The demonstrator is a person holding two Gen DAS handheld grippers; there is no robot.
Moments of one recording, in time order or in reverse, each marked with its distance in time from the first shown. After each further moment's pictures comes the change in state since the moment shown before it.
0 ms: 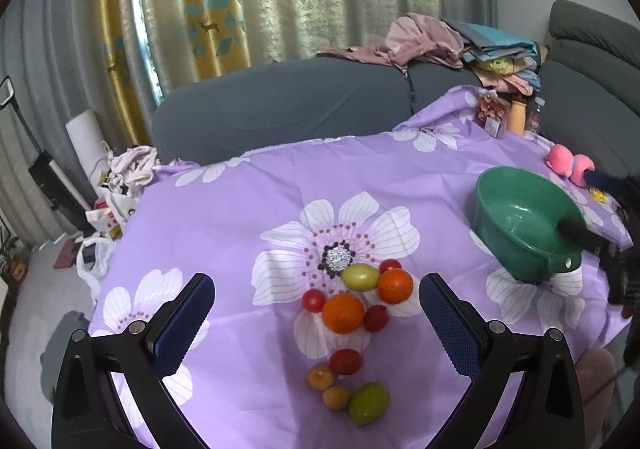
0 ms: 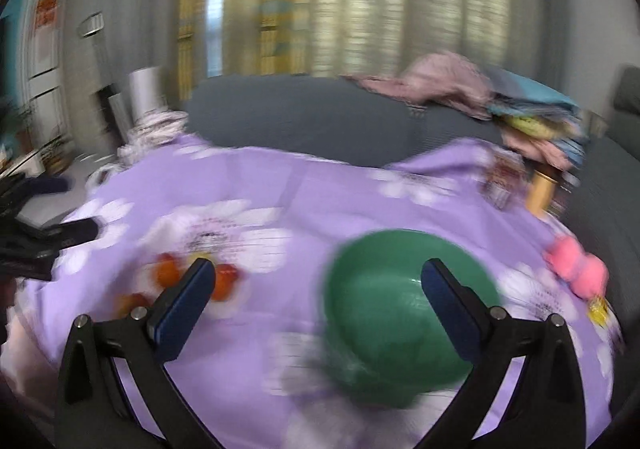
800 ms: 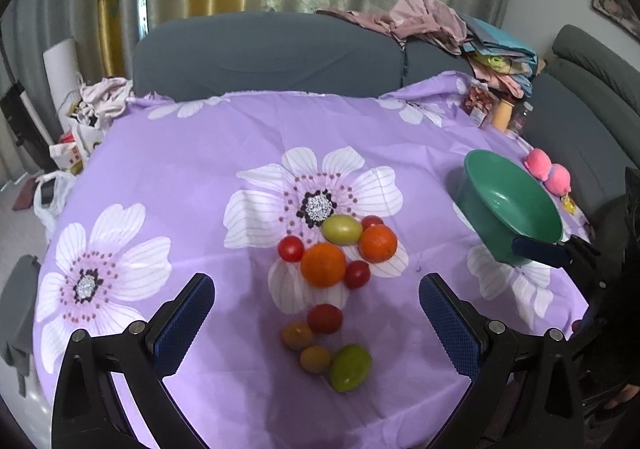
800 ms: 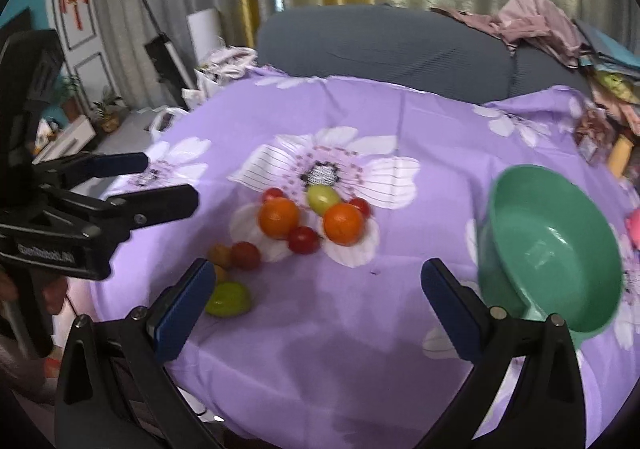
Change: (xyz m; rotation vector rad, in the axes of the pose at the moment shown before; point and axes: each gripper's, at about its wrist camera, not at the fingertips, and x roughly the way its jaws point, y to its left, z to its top) left arm 0.021 0.027 -0.025 -0.134 0.141 -0.172; right arm 0.033 0.073 -0.018 0.020 0.249 0.168
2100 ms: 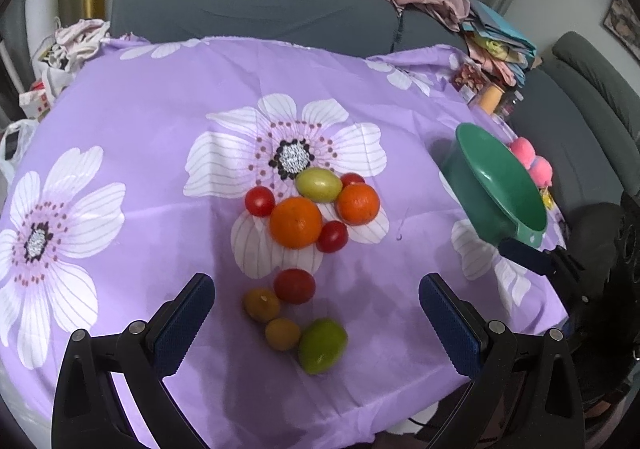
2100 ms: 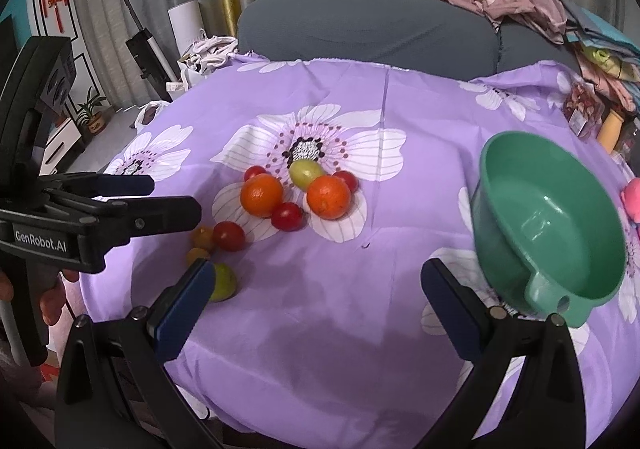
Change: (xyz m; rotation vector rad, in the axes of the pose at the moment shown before) left arm 0.029 0.009 -0.011 -0.084 0.165 -0.139; right arm 0.014 -0.003 -0.014 0.059 0.038 -0.013
